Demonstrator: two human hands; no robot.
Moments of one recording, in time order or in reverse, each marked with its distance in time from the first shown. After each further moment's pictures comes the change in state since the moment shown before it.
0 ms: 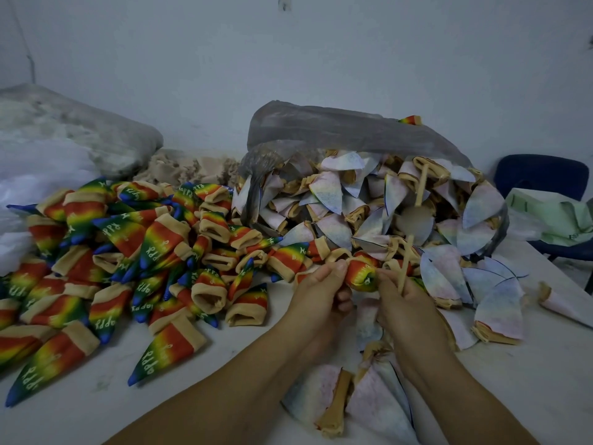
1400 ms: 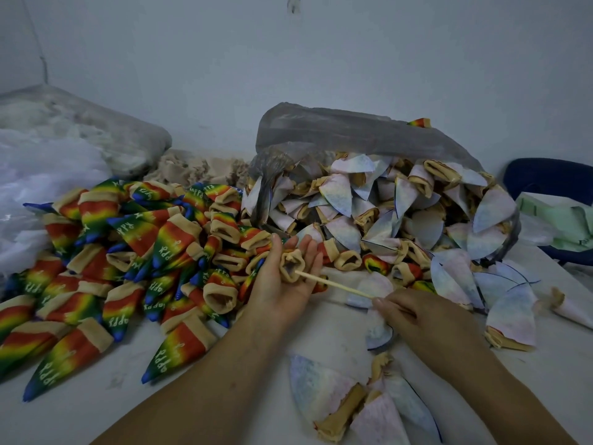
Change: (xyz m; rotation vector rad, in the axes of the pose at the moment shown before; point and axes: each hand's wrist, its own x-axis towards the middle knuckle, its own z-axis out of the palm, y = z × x) left_hand 0.022 0.037 -0.051 -0.632 0.116 0.001; right_hand 0.005 0.000 -0.037 -0.974 -0.251 -0.490
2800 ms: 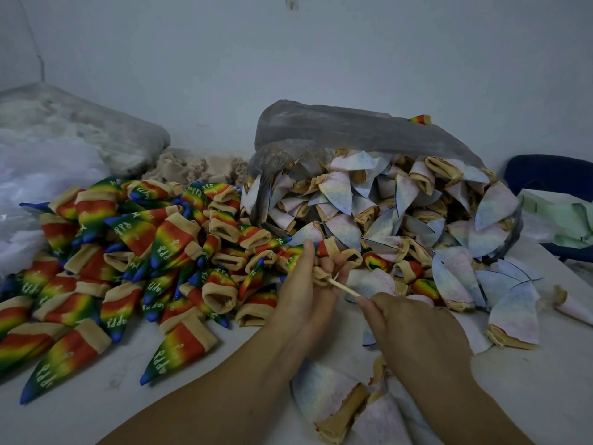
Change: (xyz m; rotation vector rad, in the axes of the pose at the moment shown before) left_hand -0.007 -0.040 0.009 0.228 -0.030 0.067; right_hand -0.005 -0.041 0.020 -0.235 0.271 -0.071
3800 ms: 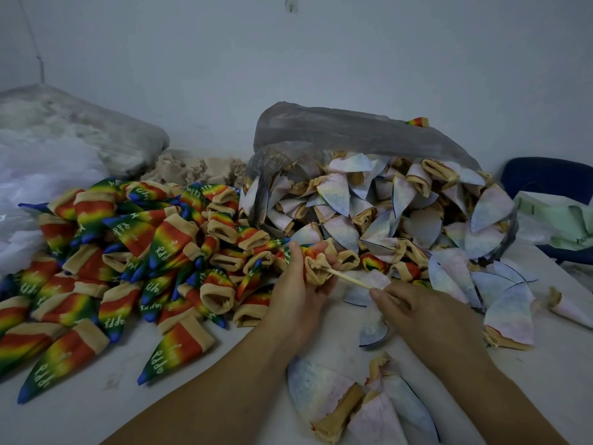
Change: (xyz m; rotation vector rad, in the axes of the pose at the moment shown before) left_hand 0.004 0.006 -0.014 0.254 -0.008 0.042; right_hand 0.009 0.036 -0.009 0.151 -0.141 0.091
